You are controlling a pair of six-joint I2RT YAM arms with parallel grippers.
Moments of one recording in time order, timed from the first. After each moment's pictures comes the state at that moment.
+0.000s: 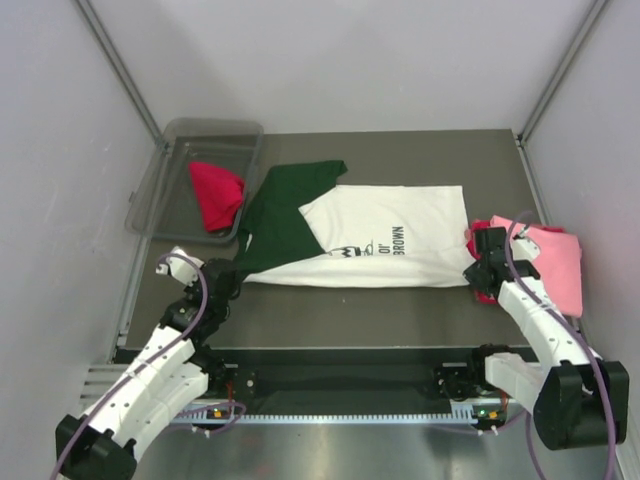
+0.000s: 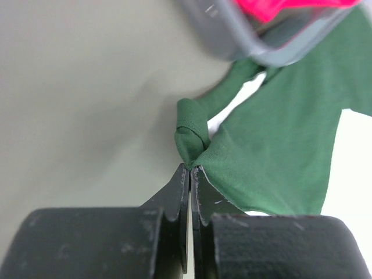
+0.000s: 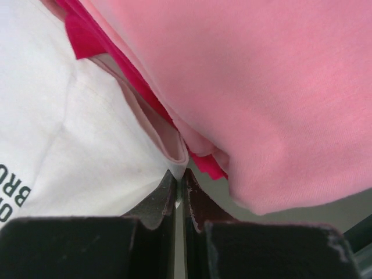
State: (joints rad) left arm -0.42 0.66 0.42 -0.52 -0.65 -1.14; right arm 0.08 1.01 0.59 -0.65 0.38 0.92
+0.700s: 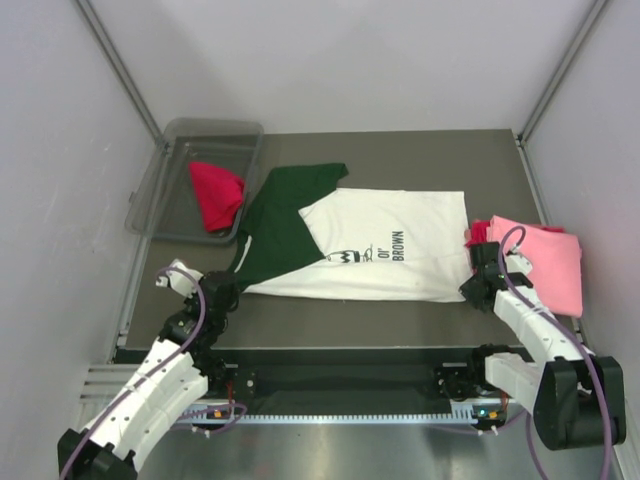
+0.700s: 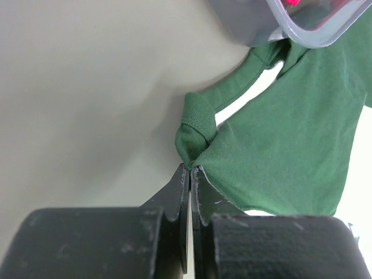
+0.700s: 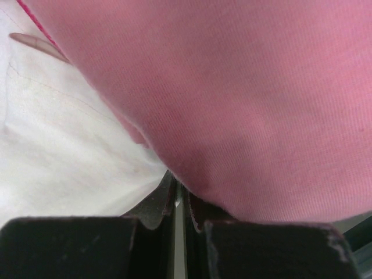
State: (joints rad) left arm -0.42 0.55 0.33 -0.55 -0.63 -1.15; right arm 0.08 1.00 0.46 -0.59 0.34 0.92
